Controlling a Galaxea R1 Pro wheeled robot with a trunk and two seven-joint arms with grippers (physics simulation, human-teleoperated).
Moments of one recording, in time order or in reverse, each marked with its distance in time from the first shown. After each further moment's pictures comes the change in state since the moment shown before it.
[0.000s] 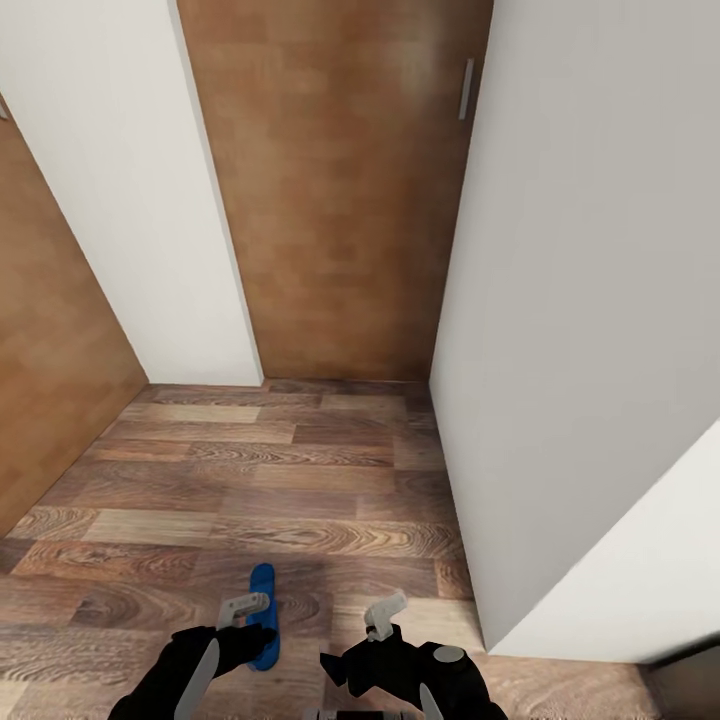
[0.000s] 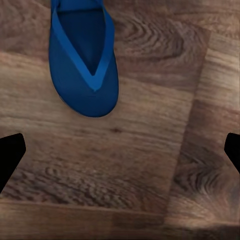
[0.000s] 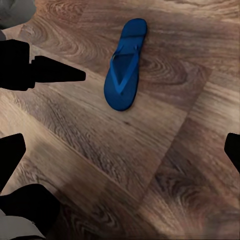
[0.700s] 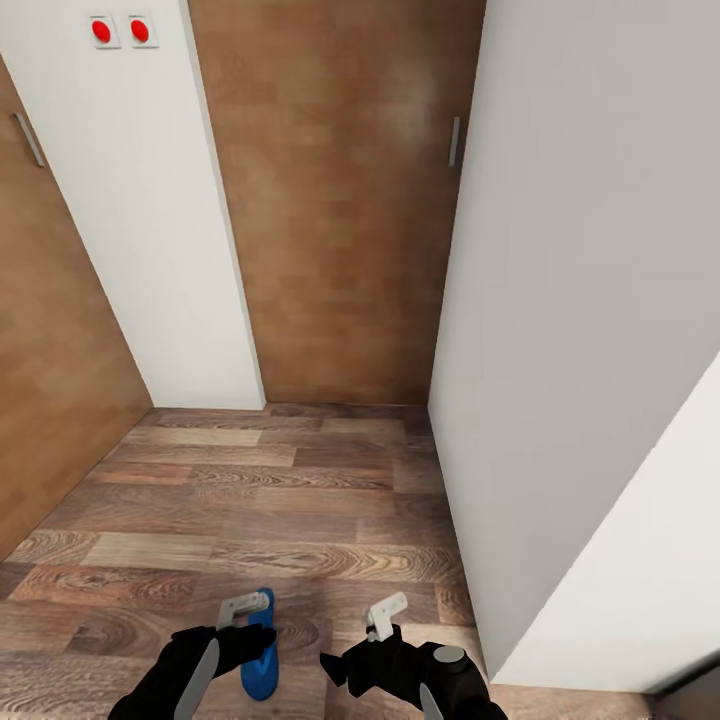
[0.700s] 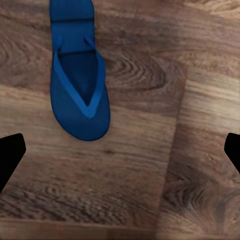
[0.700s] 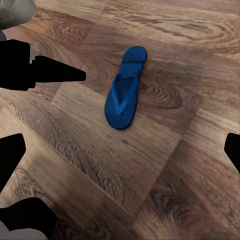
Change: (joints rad) left arm 0.000 0.000 0.001 0.000 0.000 0.000 0.000; right arm 0.000 0.000 0.000 0.000 -0.001 0.000 0.001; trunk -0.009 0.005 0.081
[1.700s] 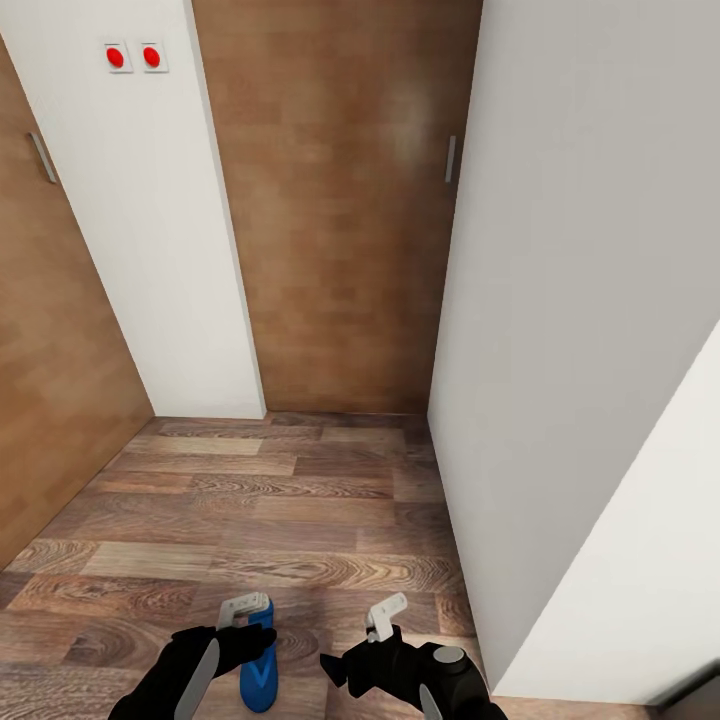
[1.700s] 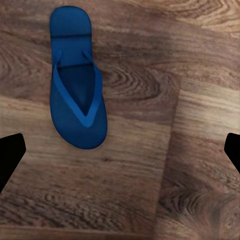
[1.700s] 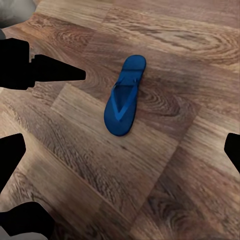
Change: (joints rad) left arm 0.000 0.000 -0.001 0.000 0.000 0.000 0.000; right arm 0.000 0.000 0.001 0.002 0.000 0.000 -0.002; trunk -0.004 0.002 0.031
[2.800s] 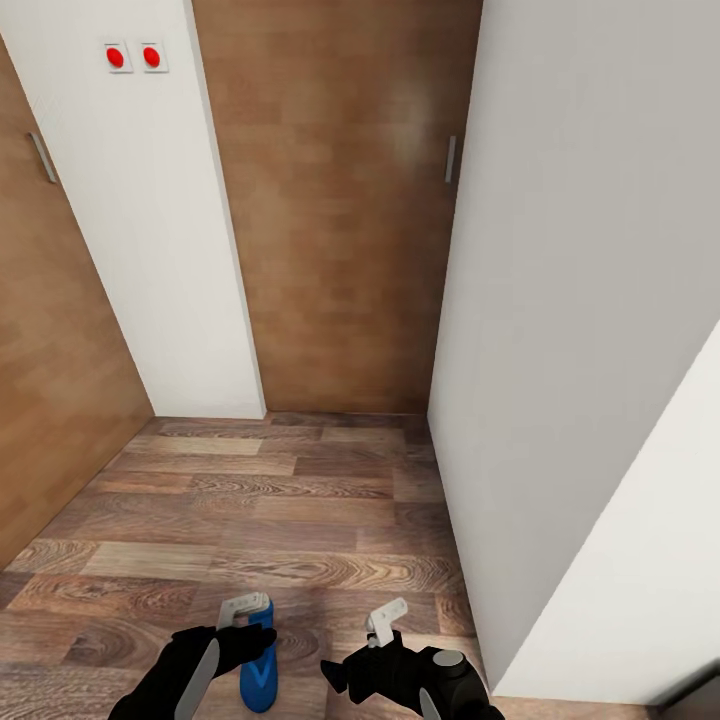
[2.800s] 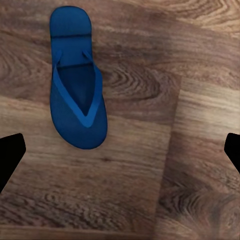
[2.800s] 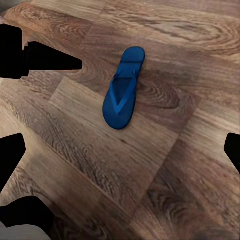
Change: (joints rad) left arm 0.000 0.000 0.000 0.000 -0.001 0.000 0.000; right arm 0.000 0.000 0.000 0.023 0.001 0.002 -0.002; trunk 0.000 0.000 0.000
